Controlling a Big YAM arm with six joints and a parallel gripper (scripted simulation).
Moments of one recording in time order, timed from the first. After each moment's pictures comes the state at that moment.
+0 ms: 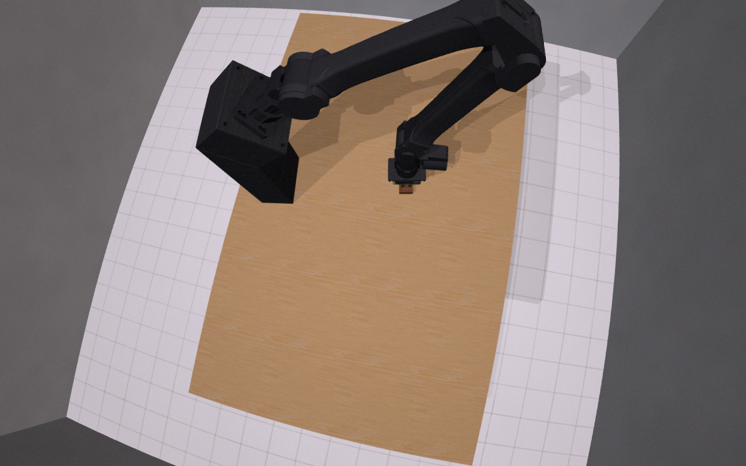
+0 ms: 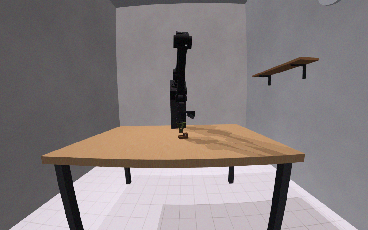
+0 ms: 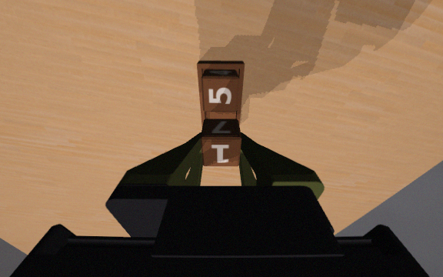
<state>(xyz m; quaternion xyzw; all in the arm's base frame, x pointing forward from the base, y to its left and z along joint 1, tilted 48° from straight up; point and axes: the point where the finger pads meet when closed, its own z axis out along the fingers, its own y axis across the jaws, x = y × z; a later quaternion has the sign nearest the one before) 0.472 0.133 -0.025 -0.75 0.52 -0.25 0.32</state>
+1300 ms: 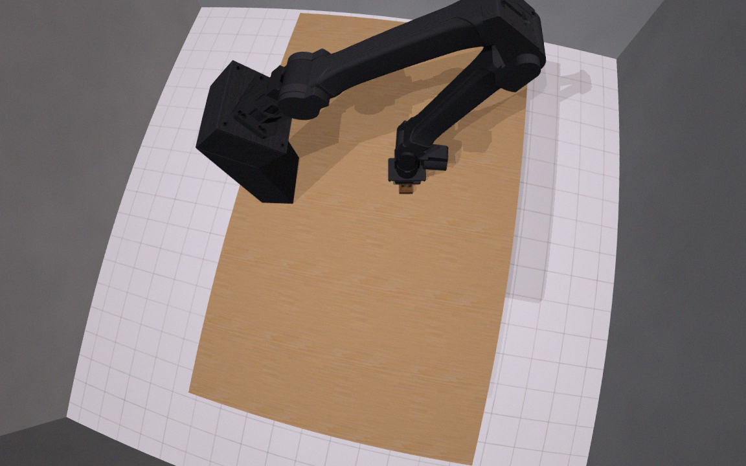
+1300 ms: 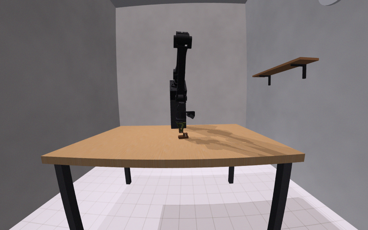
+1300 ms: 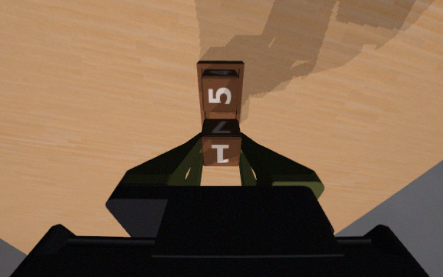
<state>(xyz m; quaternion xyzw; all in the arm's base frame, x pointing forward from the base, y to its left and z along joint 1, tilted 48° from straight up) 0.473 0.133 -0.025 -0.75 0.52 -0.25 0.32</state>
